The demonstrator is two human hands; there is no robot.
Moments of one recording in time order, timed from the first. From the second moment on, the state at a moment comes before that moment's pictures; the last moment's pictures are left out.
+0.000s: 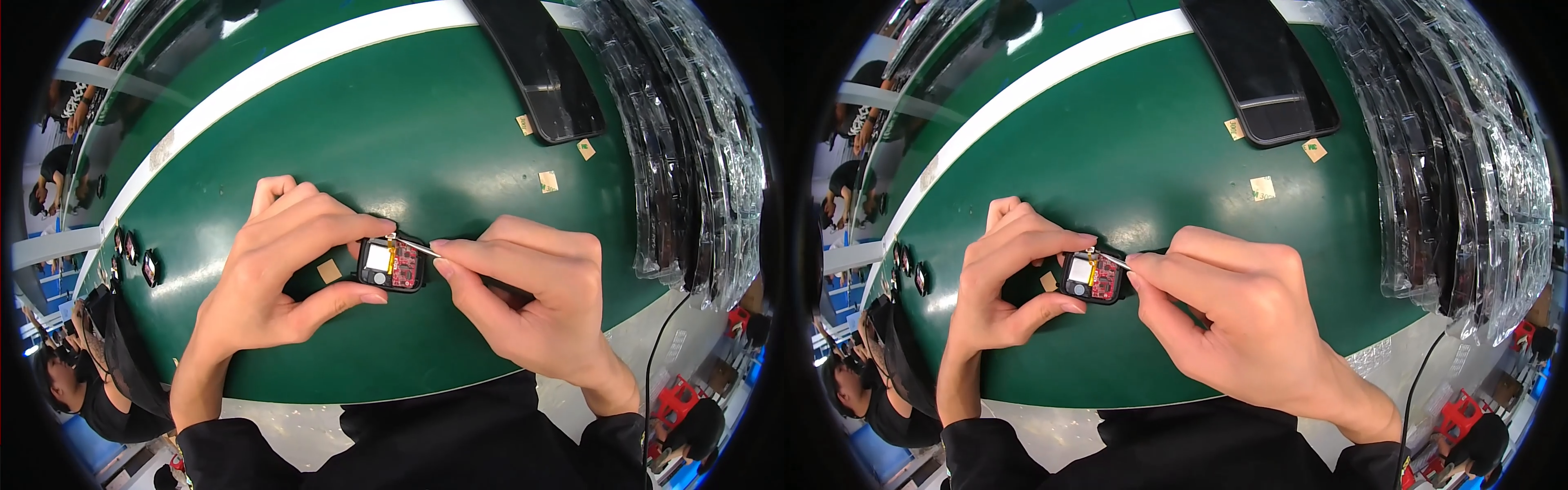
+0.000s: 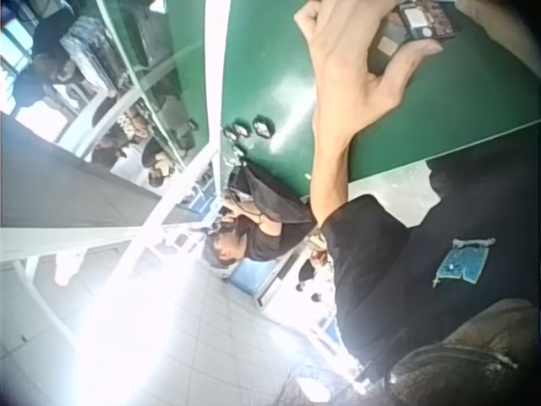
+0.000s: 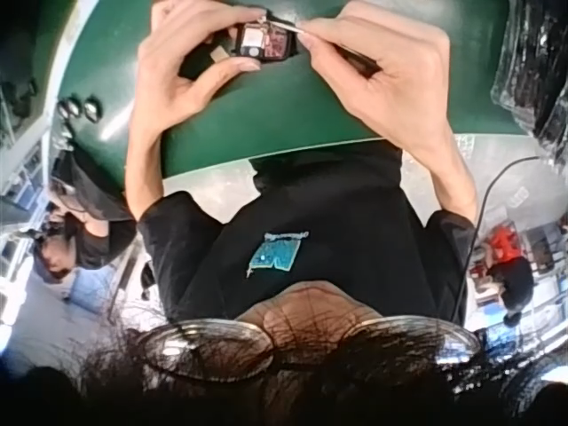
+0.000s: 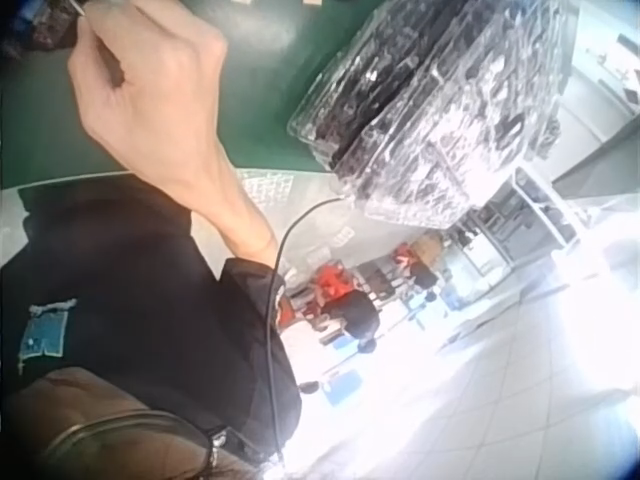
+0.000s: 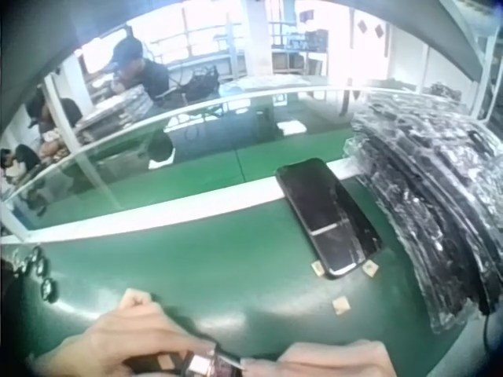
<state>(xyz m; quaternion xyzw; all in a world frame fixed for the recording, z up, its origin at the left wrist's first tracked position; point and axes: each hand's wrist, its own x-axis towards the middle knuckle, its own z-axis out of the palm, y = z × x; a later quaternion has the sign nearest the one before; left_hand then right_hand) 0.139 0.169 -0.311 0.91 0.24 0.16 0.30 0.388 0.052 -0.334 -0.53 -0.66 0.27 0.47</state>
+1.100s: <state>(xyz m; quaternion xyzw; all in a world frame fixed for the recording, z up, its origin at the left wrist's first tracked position) 0.138 0.173 -0.309 0.91 0.22 0.15 0.30 0.387 0.055 -0.332 -0.54 -0.64 0.28 0.46</state>
